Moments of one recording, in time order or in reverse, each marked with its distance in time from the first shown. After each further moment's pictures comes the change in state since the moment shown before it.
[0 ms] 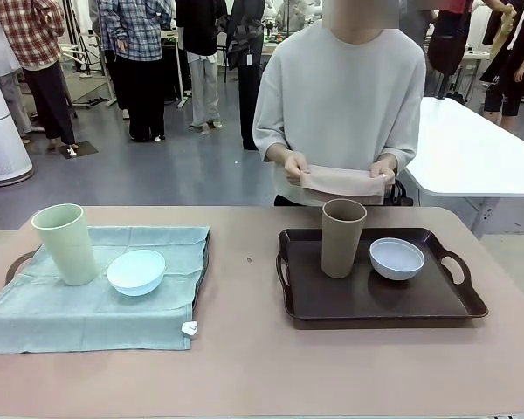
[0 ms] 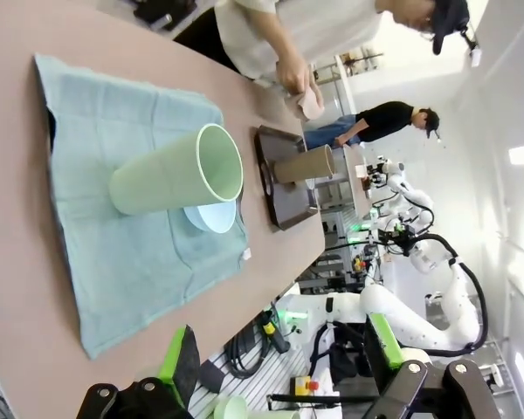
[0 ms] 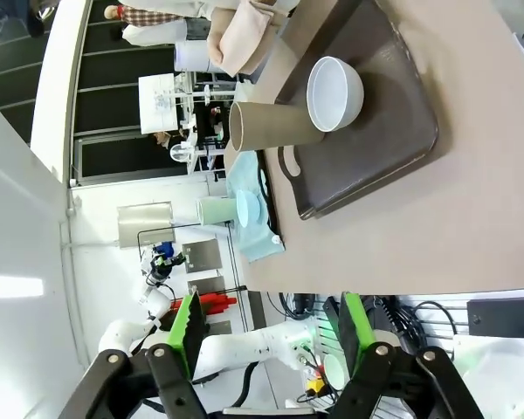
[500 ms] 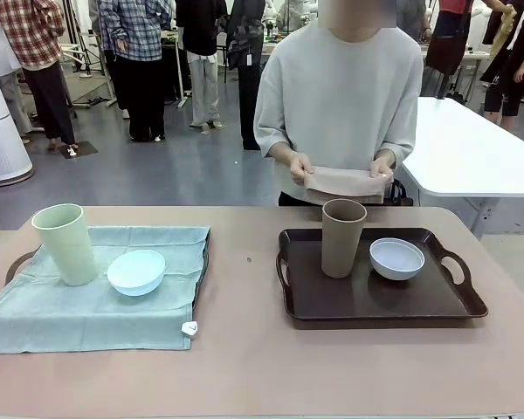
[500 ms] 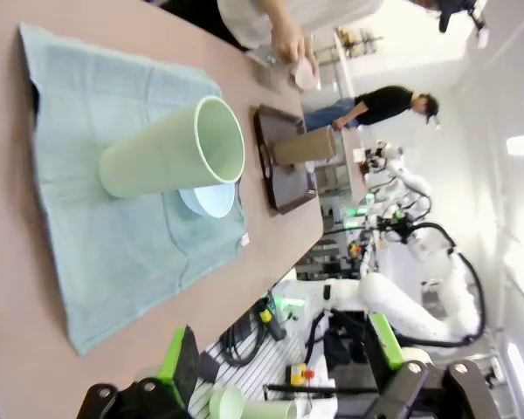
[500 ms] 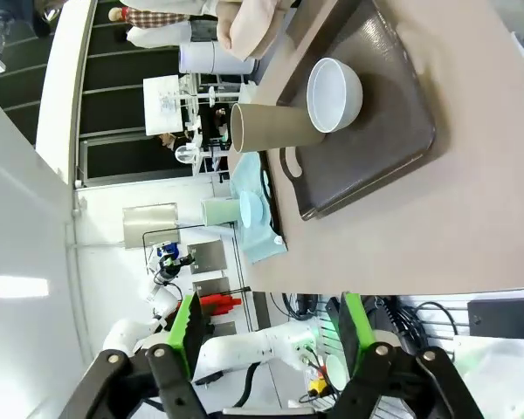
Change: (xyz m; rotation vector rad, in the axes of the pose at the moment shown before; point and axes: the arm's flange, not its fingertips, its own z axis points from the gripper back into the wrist) left arm -0.006 0.009 -0.020 -0.015 0.040 0.017; right arm 0.000 -0.007 0.004 0.015 -0.002 -0.002
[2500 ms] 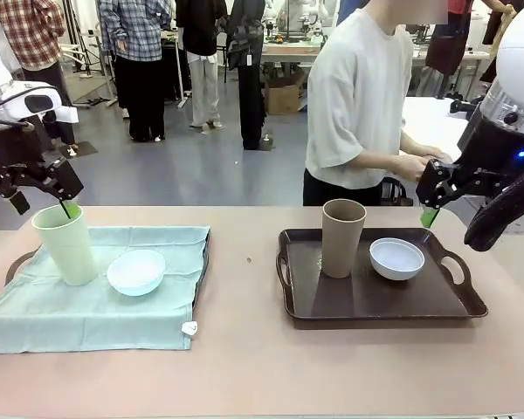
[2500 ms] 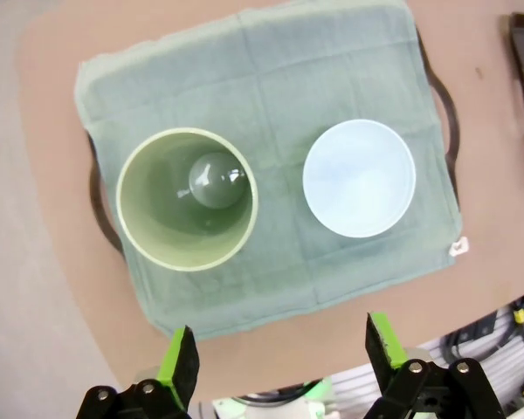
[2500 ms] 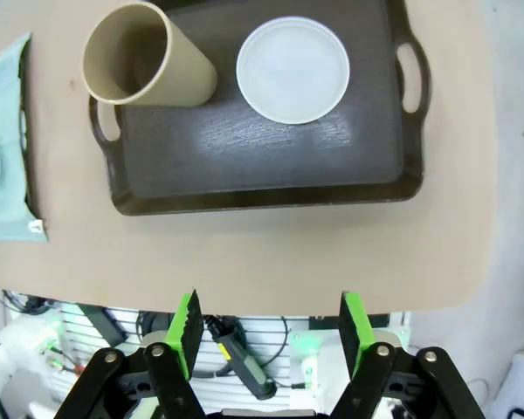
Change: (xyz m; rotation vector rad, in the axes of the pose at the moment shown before) left arm 0.034 -0.171 -0.288 1.110 0.260 -0.233; right arm -0.038 0.214 -0.302 -1.047 0.186 0.478
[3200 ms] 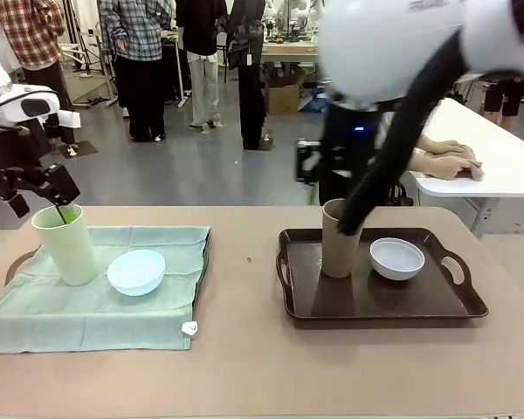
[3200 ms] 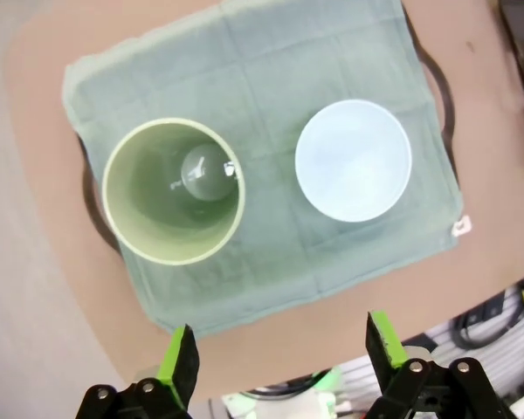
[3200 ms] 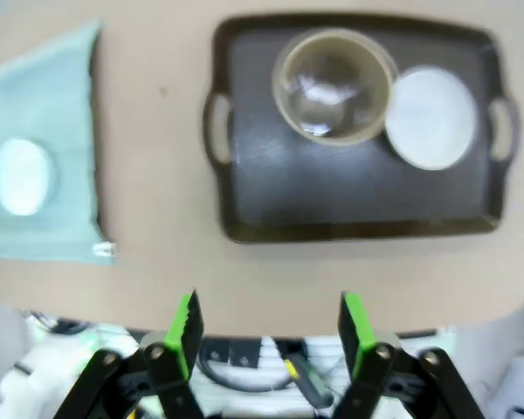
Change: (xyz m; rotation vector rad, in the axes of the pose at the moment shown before) left arm -0.004 -0.005 -0.002 -0.002 0.015 -0.053; right arm 0.029 0.146 -0.003 -0.035 -0.002 0.025
